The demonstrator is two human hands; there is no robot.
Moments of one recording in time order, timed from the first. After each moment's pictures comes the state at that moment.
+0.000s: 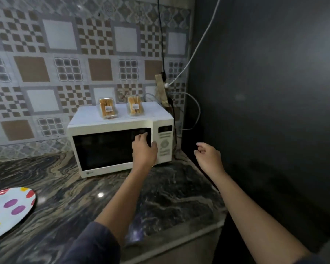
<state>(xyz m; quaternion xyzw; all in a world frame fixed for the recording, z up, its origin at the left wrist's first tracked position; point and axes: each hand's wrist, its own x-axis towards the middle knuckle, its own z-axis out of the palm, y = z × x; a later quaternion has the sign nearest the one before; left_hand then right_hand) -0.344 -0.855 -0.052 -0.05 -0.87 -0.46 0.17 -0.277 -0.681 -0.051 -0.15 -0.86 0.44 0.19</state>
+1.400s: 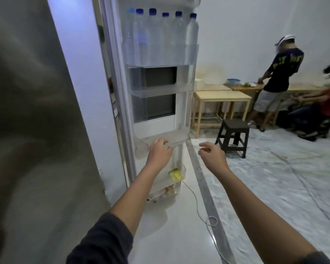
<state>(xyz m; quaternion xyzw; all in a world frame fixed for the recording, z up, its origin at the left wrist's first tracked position) 0.079 -0.078 -0.094 -0.63 -0.65 -0.37 -0.21 0.252 -0.103 -0.081 -0.63 -0.58 0.30 0.42</state>
